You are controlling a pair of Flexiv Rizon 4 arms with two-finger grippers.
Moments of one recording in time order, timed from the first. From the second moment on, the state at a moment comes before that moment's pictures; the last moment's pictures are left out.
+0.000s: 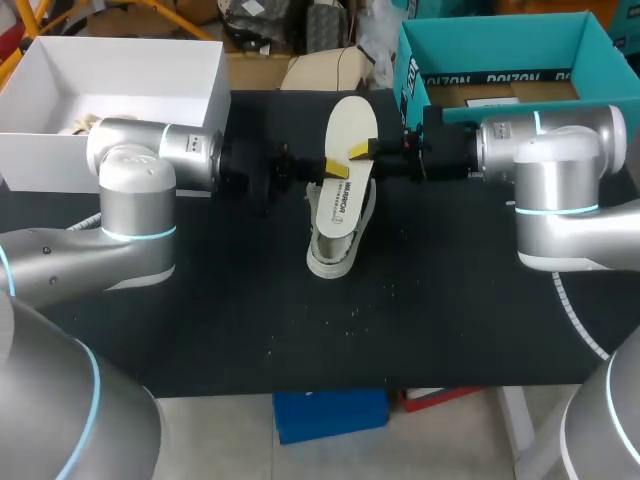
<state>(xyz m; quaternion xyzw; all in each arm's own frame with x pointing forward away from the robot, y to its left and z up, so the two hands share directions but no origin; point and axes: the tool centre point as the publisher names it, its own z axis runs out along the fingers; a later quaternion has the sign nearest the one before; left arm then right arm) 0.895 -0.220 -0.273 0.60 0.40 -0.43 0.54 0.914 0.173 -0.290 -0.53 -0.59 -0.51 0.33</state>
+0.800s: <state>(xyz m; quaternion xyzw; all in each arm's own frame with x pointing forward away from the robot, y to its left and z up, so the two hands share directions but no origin) 0.800 -0.172 -0.297 0.58 0.54 -0.46 0.40 0.871 0.096 -0.255 -0.52 -0.72 -0.44 0.15</state>
